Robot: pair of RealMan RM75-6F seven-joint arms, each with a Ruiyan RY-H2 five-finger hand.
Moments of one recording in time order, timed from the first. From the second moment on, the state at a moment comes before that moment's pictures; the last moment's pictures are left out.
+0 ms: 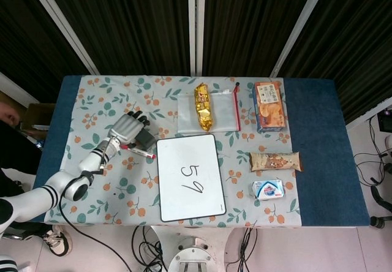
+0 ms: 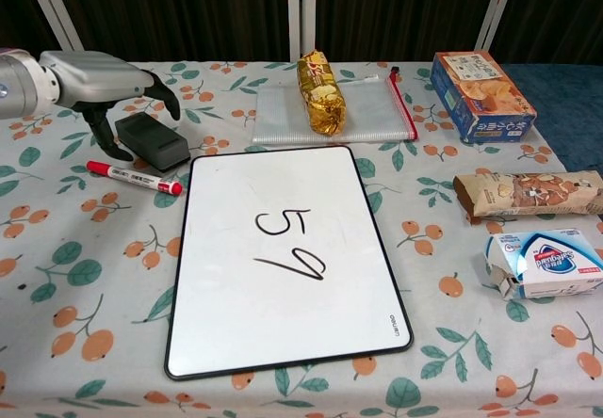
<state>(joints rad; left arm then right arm) -0.87 -1.51 -0.11 -1.11 1.28 0.64 0.21 -0.04 -1.18 0.11 -1.29 -1.45 1.58 0.30</state>
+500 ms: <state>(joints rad) -0.87 -1.53 -0.09 -1.09 1.32 0.68 0.15 -0.03 -1.18 0.11 -1.28 -1.45 1.56 0.31</state>
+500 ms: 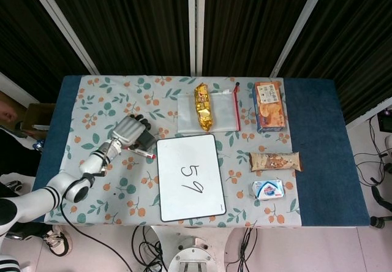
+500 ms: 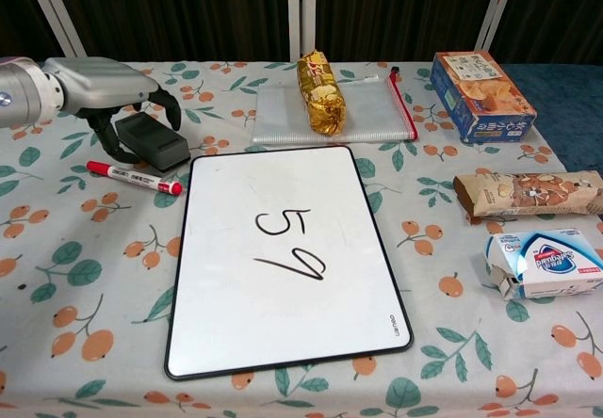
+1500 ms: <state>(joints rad) -0.85 -1.55 -0.09 -1.08 1.35 0.75 0.06 -0.03 -1.18 0.11 -1.29 -1.45 1.56 0.29</state>
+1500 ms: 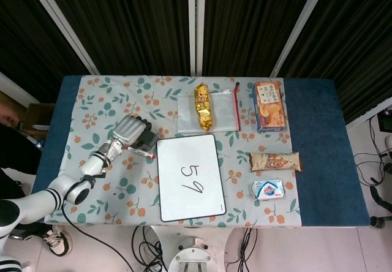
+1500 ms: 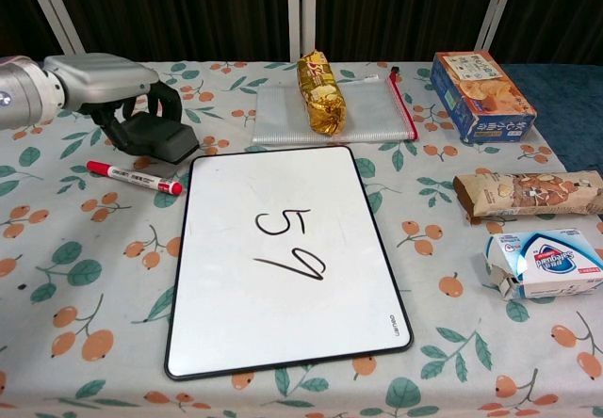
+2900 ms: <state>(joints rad) -0.68 -1.58 0.09 -1.64 1.57 1.02 0.68 -0.04 -1.18 0.12 -1.25 -1.43 1.57 0.34</state>
